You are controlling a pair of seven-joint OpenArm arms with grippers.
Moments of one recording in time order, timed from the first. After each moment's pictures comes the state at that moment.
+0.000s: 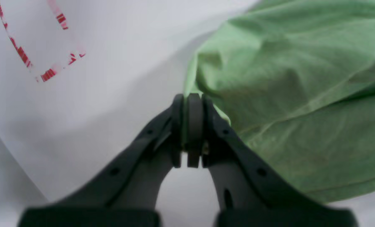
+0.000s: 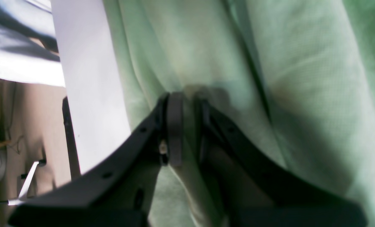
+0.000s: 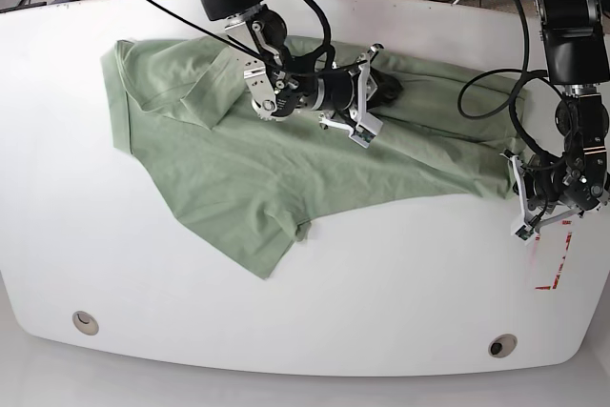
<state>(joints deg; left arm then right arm) -19.1 -28.9 -3.6 76.3 -16.3 -42.0 67.2 3.3 -4.6 -19.9 70.7 21.9 40.8 -45.3</state>
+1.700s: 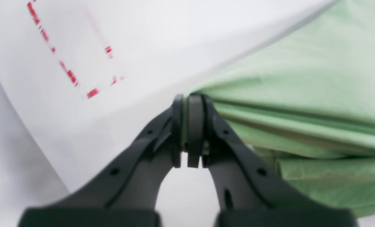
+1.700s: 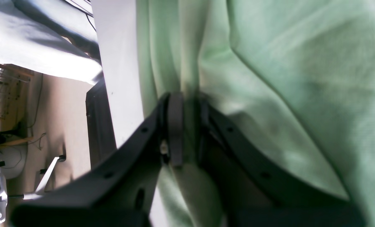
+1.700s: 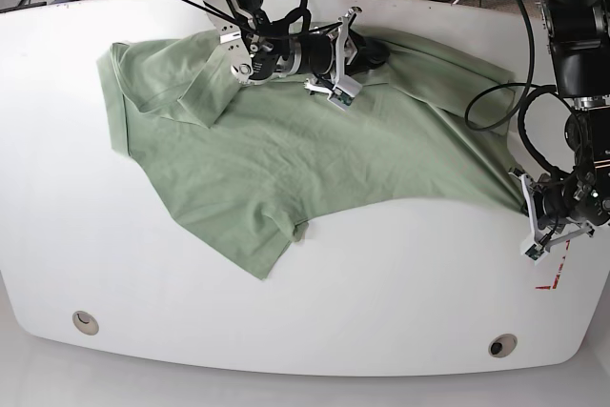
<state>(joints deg) -22.5 -30.3 -3.5 76.3 -16.4 -42.0 66.0 -6.0 1.9 -21.9 76.7 26.0 42.0 -42.5</state>
